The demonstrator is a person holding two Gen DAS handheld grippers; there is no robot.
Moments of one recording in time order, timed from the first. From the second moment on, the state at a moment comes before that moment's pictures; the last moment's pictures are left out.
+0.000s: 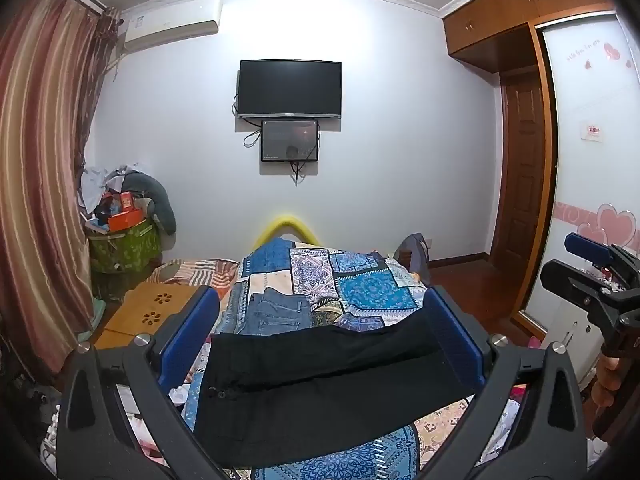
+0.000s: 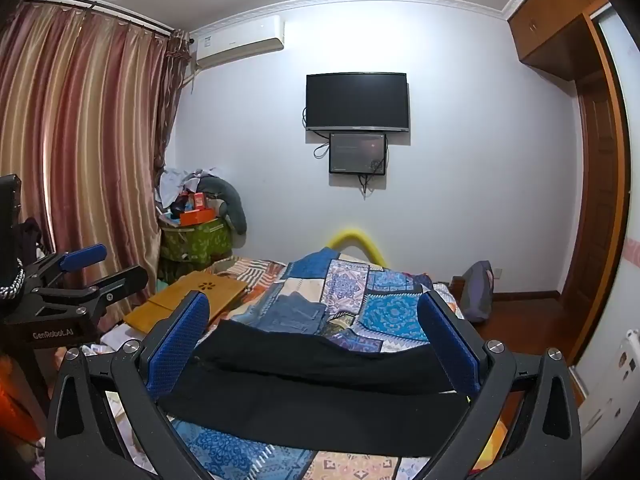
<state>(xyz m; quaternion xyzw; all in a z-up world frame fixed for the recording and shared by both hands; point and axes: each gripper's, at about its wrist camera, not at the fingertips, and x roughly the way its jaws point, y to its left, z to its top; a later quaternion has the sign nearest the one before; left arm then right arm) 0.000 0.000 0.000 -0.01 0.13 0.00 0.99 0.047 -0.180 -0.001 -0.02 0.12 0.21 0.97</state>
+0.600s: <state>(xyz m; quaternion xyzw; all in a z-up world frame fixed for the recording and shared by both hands) 0.000 -0.010 0.003 0.00 0.12 0.01 0.99 0.050 -0.178 -0.007 -0.02 0.11 0.21 0.97</state>
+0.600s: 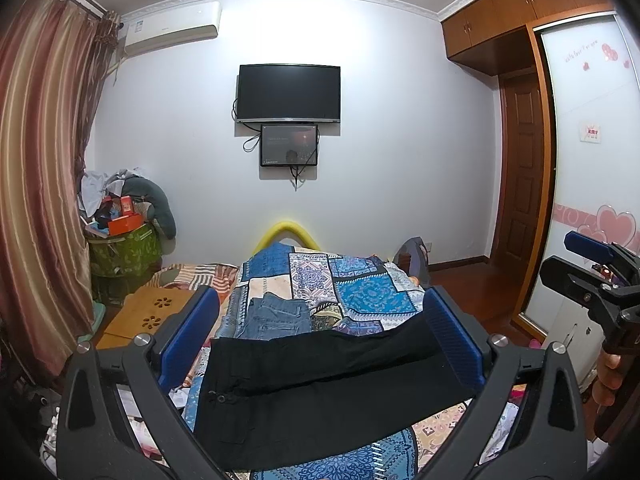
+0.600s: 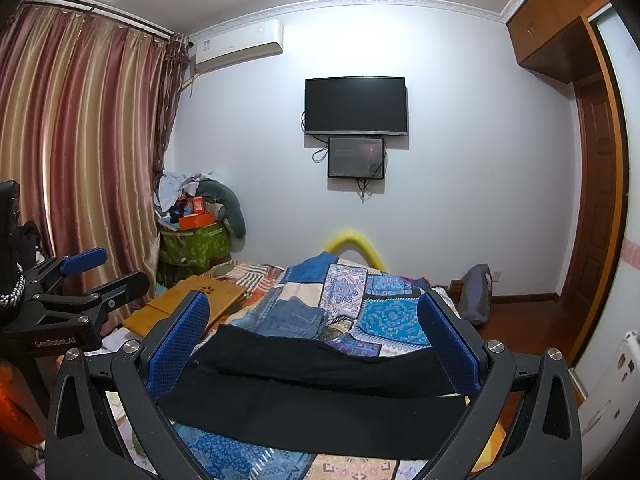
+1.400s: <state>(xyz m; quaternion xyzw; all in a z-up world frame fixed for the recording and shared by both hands) -0.011 -0.009 0.005 -0.01 0.11 0.01 0.99 0.049 -0.175 -0.005 -0.02 0.10 0.22 0.97</state>
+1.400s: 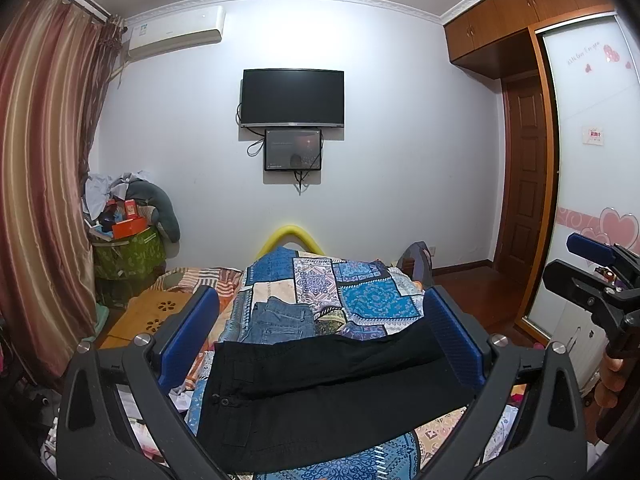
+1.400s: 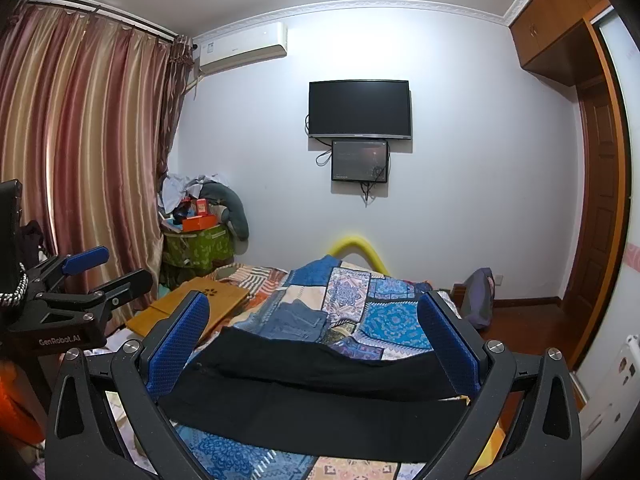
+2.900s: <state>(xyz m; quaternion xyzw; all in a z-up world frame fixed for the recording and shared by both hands) 0.067 0.042 -0.037 -0.02 0.19 0.00 0.98 0.106 -0.184 -0.043 -0.04 0.16 0.18 0.97</state>
